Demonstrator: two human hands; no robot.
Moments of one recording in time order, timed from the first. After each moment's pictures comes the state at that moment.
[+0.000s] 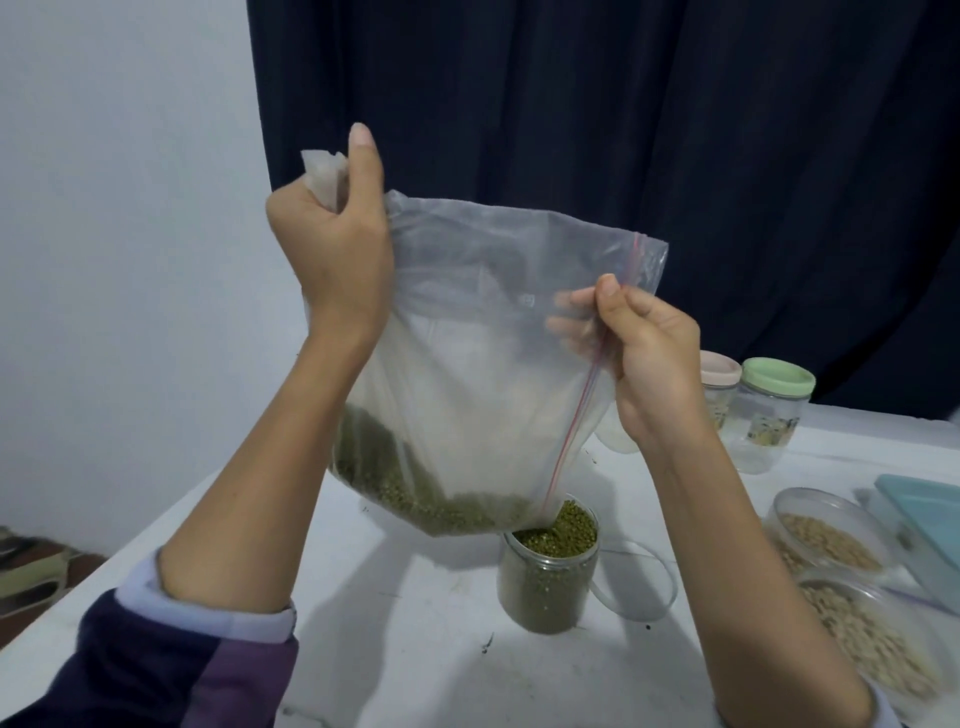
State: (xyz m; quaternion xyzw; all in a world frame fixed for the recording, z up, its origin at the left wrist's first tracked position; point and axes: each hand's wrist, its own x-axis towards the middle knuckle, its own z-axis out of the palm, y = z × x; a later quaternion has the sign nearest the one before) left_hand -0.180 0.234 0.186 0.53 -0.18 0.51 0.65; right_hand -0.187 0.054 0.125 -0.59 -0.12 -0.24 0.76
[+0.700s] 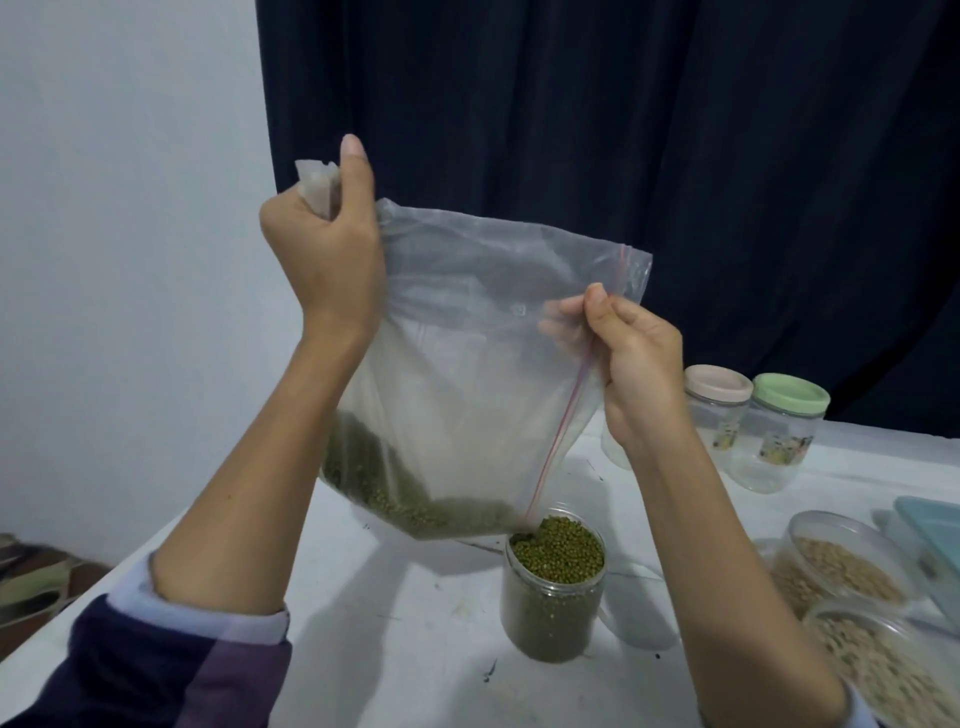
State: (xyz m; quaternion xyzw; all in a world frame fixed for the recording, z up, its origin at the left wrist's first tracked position) left_hand -0.163 0.241 0.190 0.54 -0.17 0.51 0.65; right_hand -0.162 0.061 0.124 -0.57 -0.13 -0.22 0.78
